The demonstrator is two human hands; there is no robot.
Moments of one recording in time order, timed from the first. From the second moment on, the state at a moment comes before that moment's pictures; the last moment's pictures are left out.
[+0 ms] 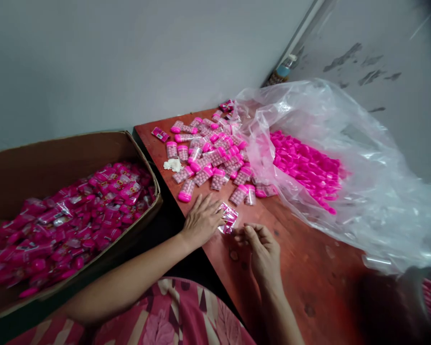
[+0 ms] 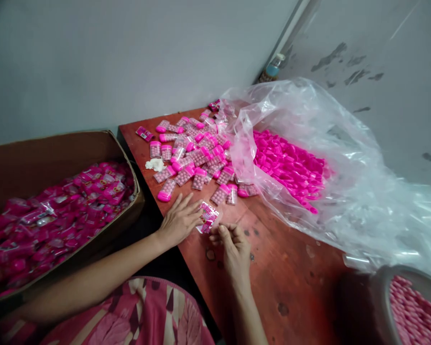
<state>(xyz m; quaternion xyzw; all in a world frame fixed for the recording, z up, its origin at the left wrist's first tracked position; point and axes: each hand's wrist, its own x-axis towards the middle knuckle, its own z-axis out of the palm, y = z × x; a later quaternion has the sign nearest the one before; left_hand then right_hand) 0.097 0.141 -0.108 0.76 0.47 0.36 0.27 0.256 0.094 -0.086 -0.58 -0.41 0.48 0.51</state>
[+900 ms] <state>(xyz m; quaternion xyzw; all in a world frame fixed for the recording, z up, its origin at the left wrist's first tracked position) 0.091 0.130 -0.088 0.30 0.46 0.42 0.72 0.250 0.170 -0.060 -0.77 -0.61 0.09 0.16</state>
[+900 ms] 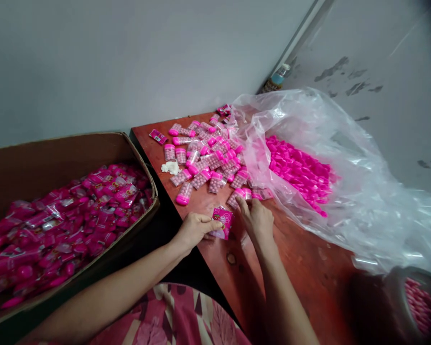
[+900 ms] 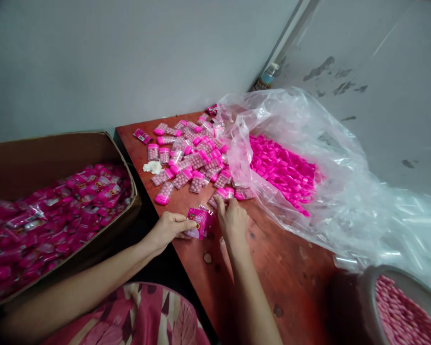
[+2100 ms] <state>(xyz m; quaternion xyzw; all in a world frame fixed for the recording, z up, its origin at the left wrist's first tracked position) 0.092 0.133 -0.067 0.14 0.34 0.52 0.77 0.202 0.090 -0.085 -0.50 -0.41 0.59 0.48</state>
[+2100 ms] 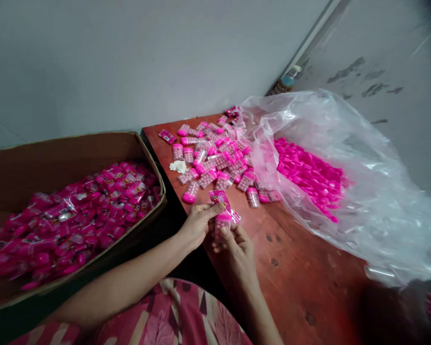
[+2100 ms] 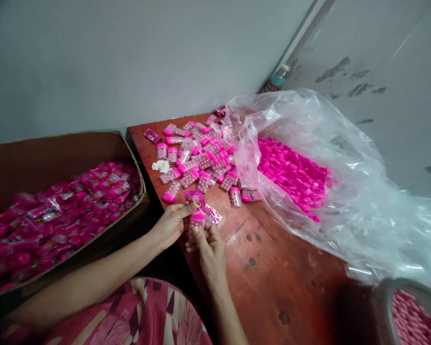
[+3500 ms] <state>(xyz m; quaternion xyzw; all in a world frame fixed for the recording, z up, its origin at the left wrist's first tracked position) 0.071 0.134 -0.096 0.74 0.47 0.39 0.27 0.239 0.102 -0.086 -0.56 -0.37 0.53 0.52</state>
